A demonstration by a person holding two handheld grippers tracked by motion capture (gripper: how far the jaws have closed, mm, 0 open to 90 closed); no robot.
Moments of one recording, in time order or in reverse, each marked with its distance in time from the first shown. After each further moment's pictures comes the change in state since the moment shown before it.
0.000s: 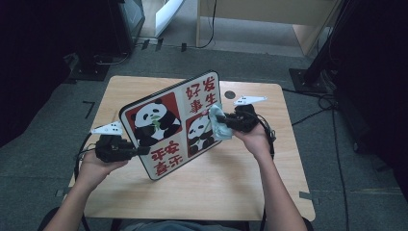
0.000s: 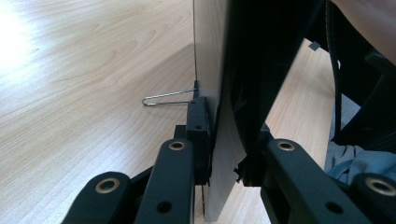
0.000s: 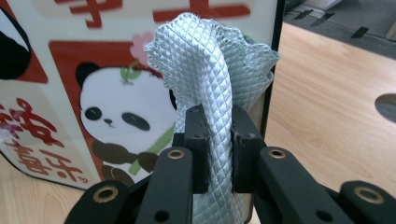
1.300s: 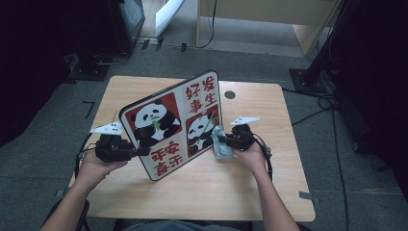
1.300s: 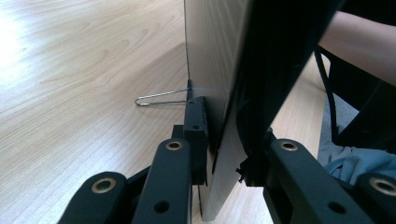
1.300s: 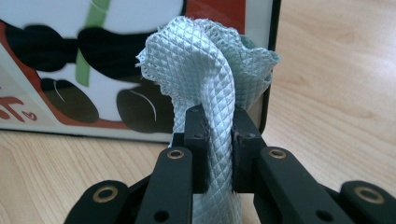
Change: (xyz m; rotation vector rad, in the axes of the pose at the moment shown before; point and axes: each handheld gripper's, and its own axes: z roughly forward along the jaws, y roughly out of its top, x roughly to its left) left arm 0.002 0.000 0.000 0.001 -0.035 -0.001; right arm -0.007 -0.074 0.032 0.143 -0.040 0.077
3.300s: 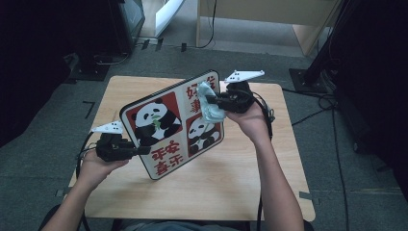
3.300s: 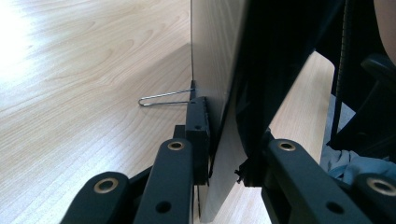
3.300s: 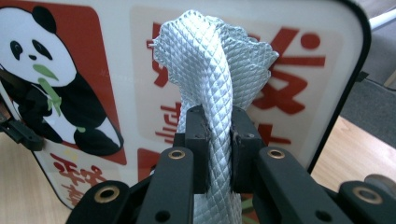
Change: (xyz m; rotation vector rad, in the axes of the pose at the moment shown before) left arm 0.000 0.001 0.002 -0.004 0.019 -0.022; right arm 0.057 0.146 -0.085 -0.199 0.064 -0.196
